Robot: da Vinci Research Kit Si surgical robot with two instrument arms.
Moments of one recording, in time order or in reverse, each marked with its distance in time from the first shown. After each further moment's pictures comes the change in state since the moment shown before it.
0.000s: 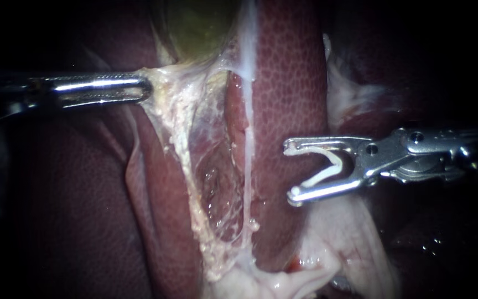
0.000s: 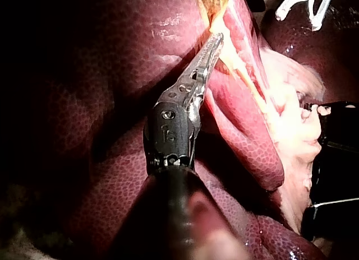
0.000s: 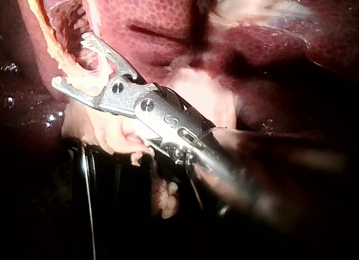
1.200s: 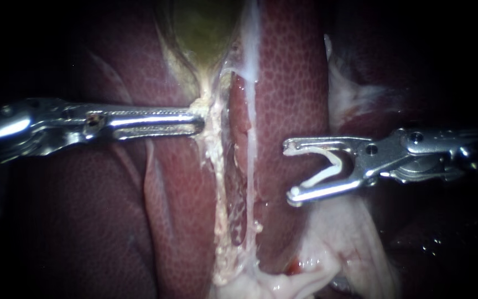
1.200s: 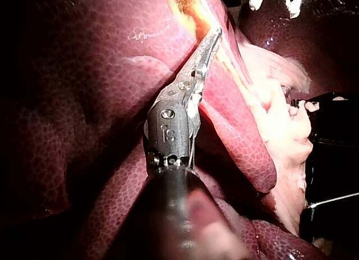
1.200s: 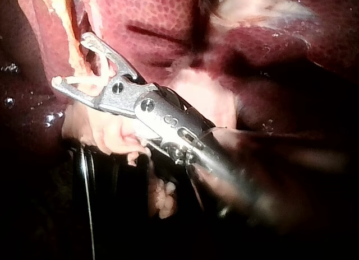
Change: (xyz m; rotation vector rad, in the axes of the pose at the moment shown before) right arm 0.000 0.000 0.000 0.000 0.000 0.000; left arm 0.005 -0.002 0.006 0.062 0.023 0.030
